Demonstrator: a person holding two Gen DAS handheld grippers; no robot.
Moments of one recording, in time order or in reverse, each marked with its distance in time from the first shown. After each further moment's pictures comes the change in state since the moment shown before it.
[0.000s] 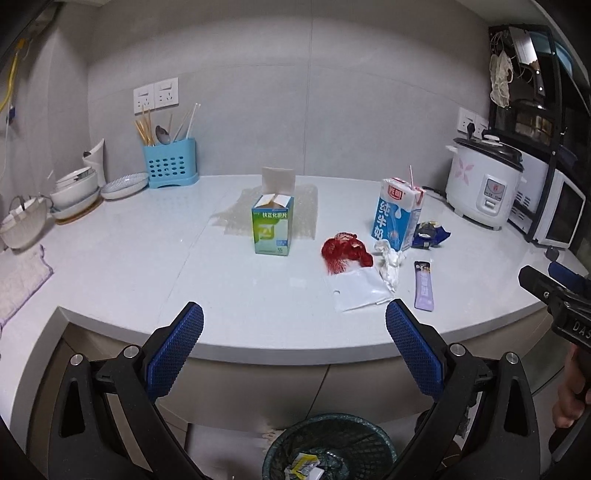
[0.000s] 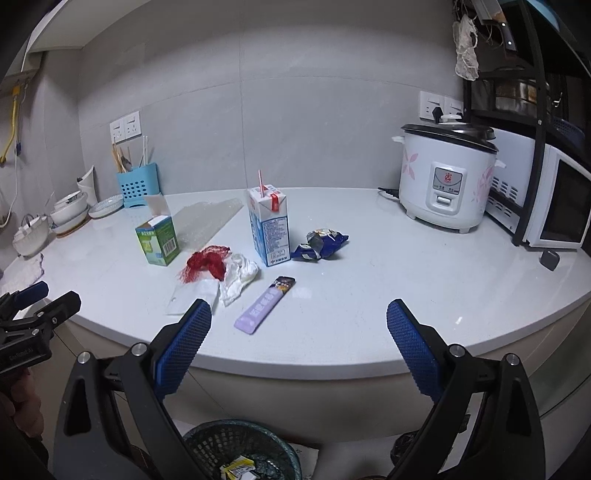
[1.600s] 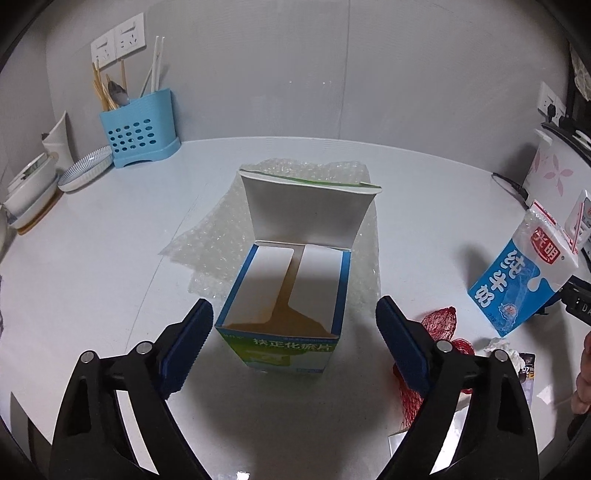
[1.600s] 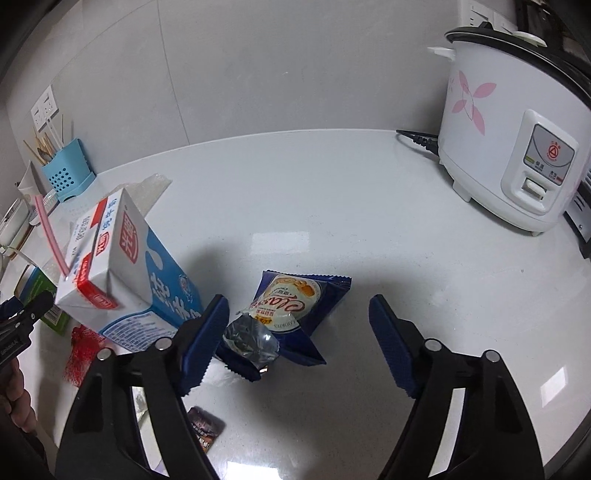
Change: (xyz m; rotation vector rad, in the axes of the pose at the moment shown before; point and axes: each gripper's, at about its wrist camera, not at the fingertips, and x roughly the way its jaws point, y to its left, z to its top) left arm 0.228 0.020 0.092 -0.024 0.236 0.066; right arm 0.255 -0.045 0.081 0.055 0.309 -0.010
